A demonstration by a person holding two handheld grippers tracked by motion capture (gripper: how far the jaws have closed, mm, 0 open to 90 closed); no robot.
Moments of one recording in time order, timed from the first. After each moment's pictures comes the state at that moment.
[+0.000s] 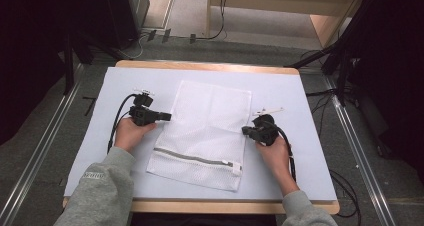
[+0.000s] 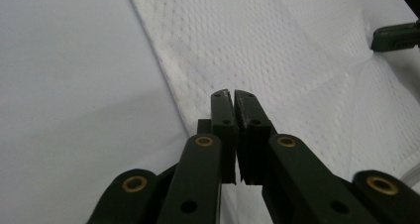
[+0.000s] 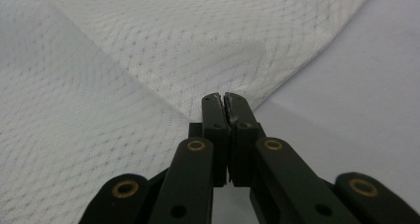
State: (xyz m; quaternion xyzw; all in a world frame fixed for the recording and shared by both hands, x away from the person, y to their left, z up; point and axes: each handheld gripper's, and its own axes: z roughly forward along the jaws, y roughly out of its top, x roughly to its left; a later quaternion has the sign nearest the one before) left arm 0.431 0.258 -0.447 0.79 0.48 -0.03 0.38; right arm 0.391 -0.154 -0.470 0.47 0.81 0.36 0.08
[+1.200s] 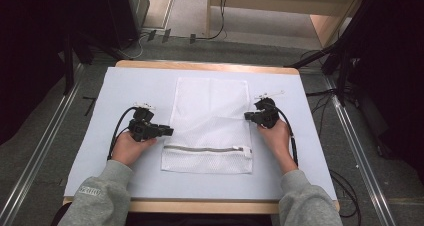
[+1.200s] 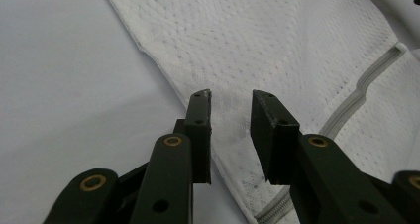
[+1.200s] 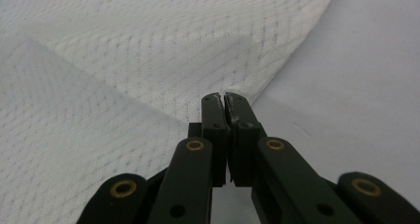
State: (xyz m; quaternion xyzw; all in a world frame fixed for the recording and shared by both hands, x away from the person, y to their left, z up) left arm 0.386 0.246 -0.451 0.81 0.46 -0.02 0.37; right arm 0.450 -0.164 -0.468 0.48 0.80 0.35 0.08
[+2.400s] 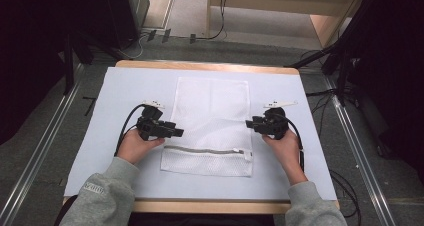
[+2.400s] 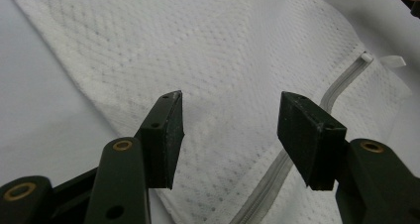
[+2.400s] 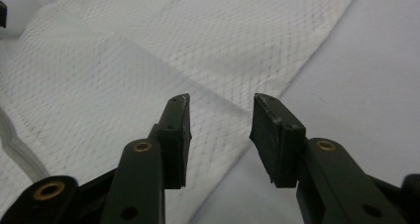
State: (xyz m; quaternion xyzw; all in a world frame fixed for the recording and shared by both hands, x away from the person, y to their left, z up) left arm 0.384 0.220 -0.436 0.82 0.41 -0.03 0.38; right arm 0.402 -0.181 -0.450 0.45 0.79 0.41 0.09
